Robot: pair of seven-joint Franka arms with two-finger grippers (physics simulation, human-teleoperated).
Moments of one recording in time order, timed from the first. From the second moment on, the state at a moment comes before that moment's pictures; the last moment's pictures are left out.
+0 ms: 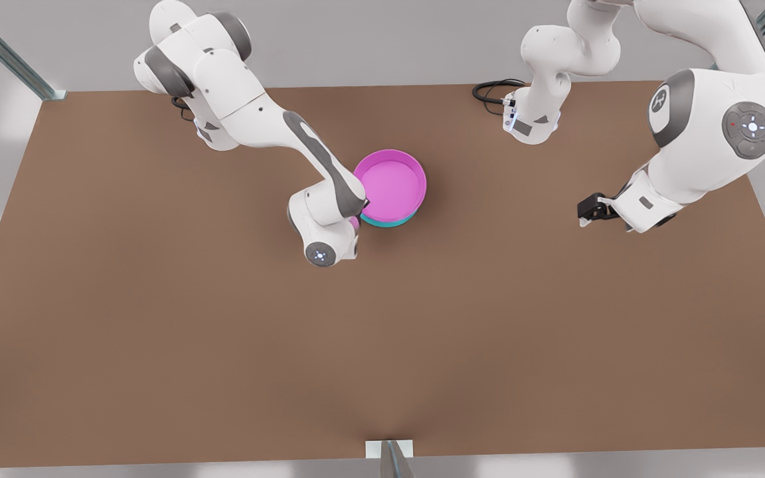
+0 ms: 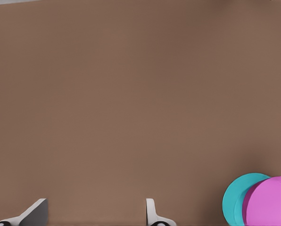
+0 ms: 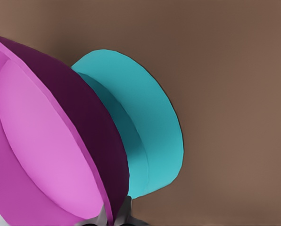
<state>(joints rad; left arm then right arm) -0.25 0.12 0.12 -1.47 -0.06 1.53 -0.01 0.65 0.64 0.02 -1.68 0.66 1.73 -0.35</state>
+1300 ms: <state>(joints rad) -0.24 0.12 0.12 -1.46 -0.06 1.53 -0.01 0.63 0.66 0.02 -1.67 0.65 1.70 -0.37</state>
